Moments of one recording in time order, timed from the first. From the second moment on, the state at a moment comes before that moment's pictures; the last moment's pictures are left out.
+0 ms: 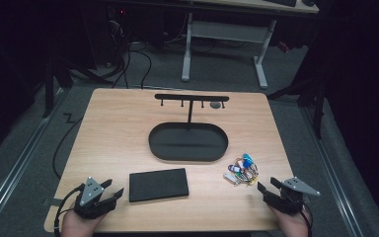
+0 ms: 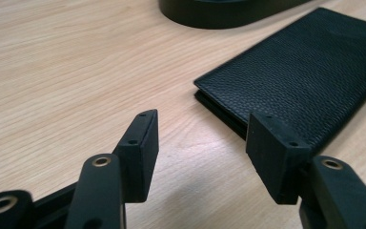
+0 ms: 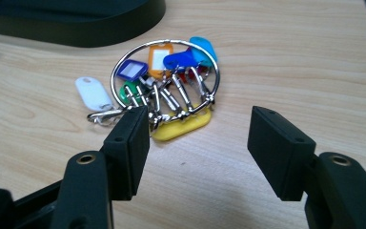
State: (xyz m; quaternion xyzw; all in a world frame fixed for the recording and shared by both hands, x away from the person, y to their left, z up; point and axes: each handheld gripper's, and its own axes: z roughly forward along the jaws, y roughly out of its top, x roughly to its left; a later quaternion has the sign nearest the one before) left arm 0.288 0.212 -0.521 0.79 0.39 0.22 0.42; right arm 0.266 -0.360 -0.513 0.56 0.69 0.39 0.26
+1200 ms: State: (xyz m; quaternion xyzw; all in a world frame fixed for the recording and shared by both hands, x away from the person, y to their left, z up) left arm 0.355 0.169 -0.532 0.81 0.40 0.24 0.36; right arm 0.266 -0.357 -0.512 0.55 0.69 0.40 0.24
